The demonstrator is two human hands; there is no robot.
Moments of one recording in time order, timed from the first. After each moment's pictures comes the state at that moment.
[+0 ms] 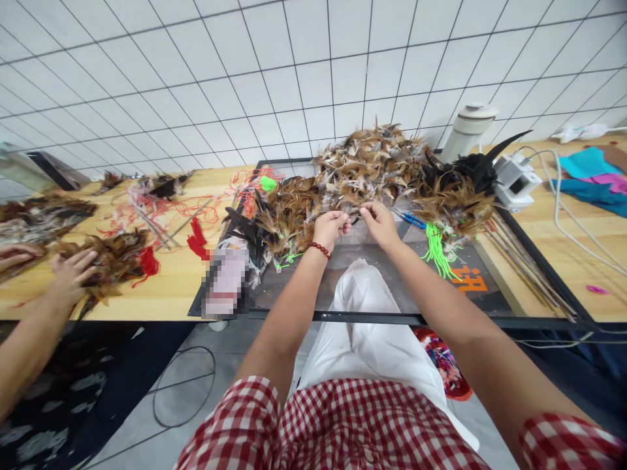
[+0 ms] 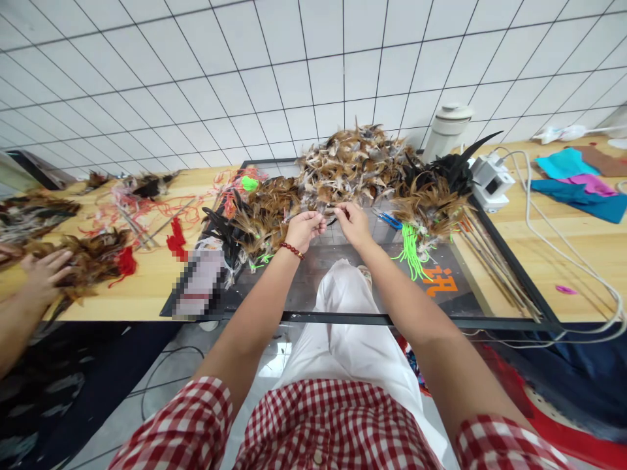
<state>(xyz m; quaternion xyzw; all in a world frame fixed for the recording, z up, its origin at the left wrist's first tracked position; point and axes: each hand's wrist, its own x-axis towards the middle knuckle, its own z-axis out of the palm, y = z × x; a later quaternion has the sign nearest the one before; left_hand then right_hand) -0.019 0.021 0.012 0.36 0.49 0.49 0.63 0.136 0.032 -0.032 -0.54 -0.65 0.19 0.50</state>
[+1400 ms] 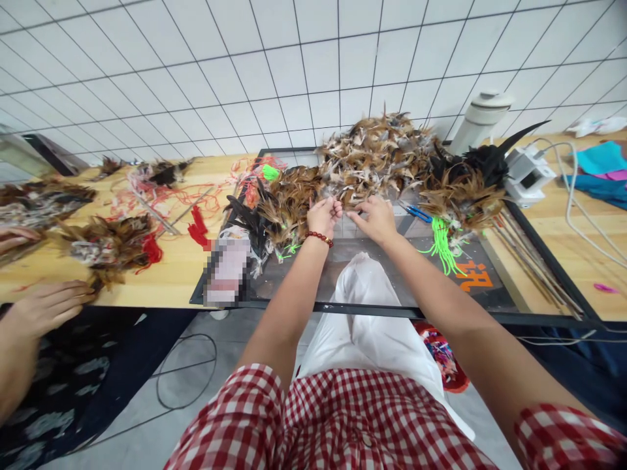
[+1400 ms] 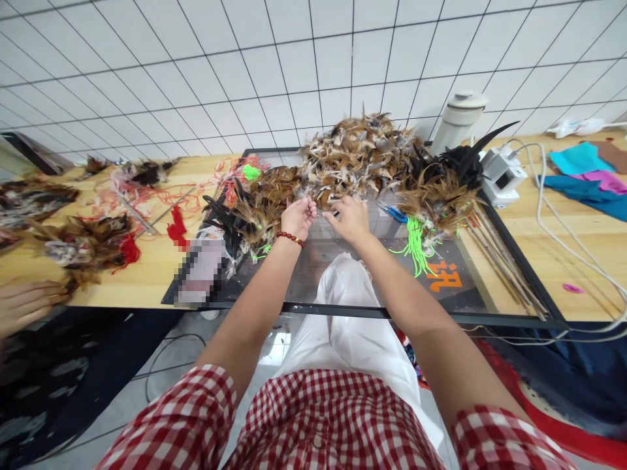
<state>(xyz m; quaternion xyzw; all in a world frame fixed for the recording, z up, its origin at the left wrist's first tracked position) -0.027 0.031 0.017 0.19 0.46 0.60 0.63 0.119 0.025 -0.023 -0.60 -0.74 0.05 0.32</state>
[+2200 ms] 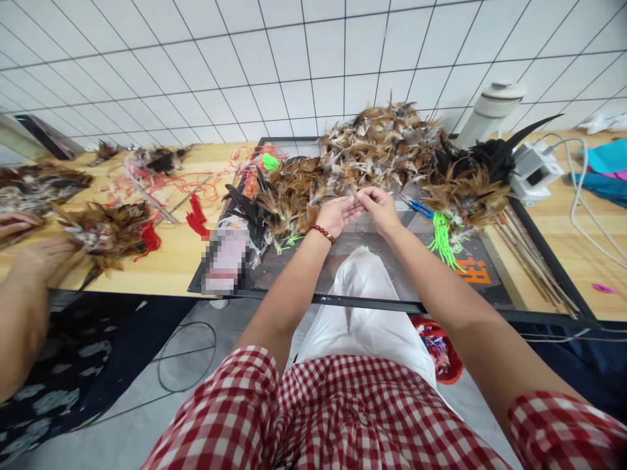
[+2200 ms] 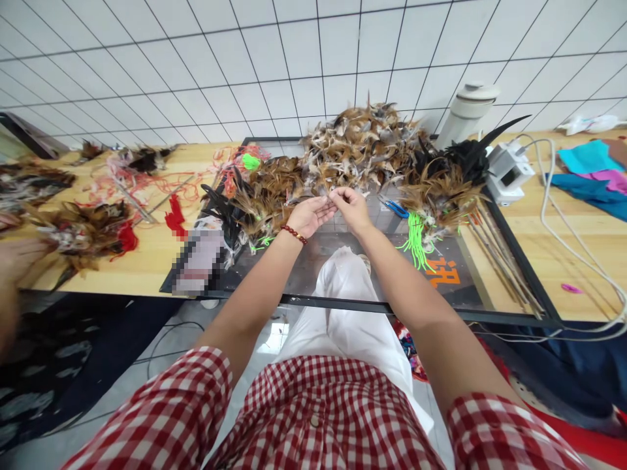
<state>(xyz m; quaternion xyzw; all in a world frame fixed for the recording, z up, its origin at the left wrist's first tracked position) -0.017 0.016 0.018 0.26 0.43 0.47 0.73 0.113 0.032 -0.020 -0.41 -0.50 0.45 0.61</state>
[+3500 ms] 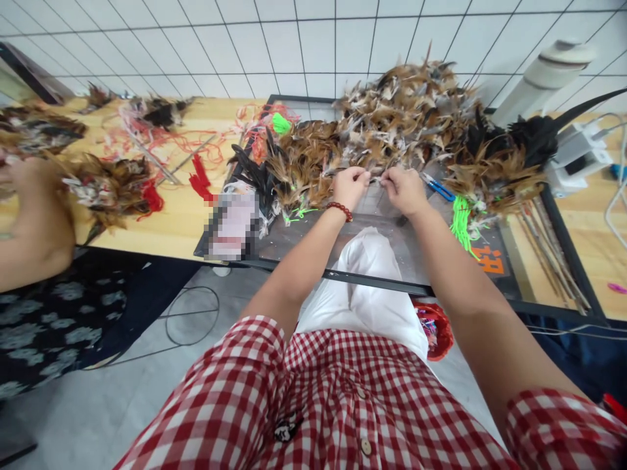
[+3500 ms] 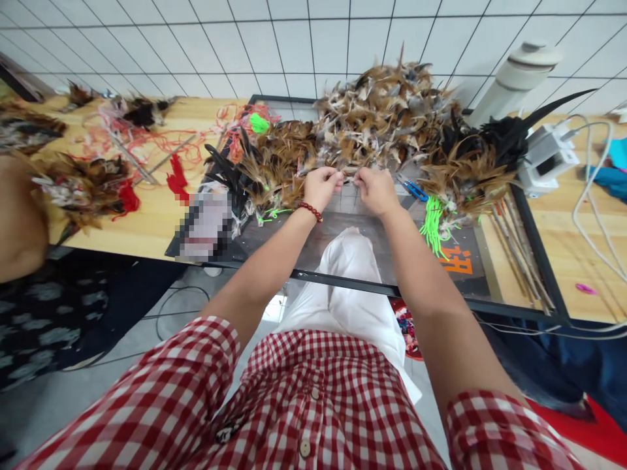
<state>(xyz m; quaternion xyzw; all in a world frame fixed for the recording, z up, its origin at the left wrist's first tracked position) -0.008 0.035 -0.014 0.41 0.51 0.54 0.53 0.160 0.043 -0.039 -0.52 -0.80 0.05 0.28</state>
